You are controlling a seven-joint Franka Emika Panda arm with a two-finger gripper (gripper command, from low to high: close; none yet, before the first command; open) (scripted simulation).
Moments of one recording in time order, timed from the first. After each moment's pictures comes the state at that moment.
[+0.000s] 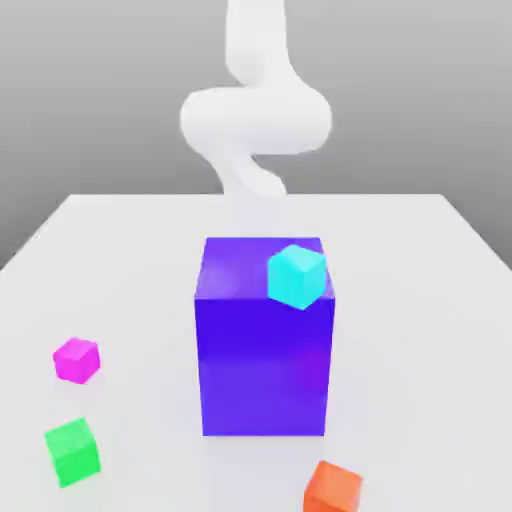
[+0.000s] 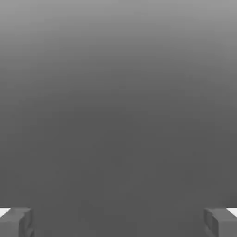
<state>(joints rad) -0.08 -0.72 0.00 -2.35 -0.01 2.35 0.91</state>
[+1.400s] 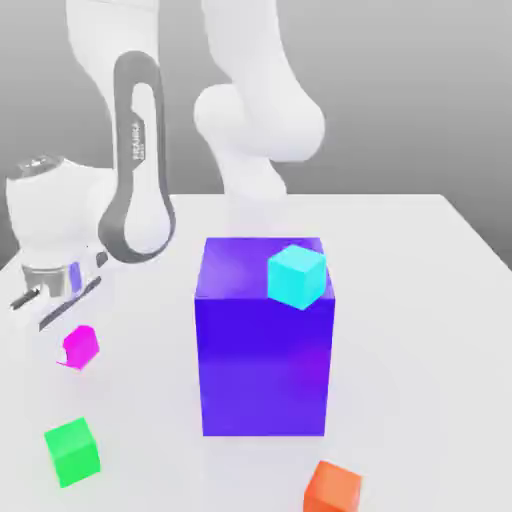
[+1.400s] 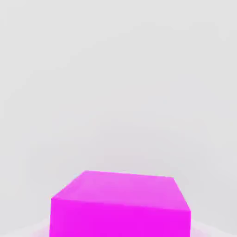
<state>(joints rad) -0.73 0.10 -0.11 -2.80 0.05 2.90 1.83</state>
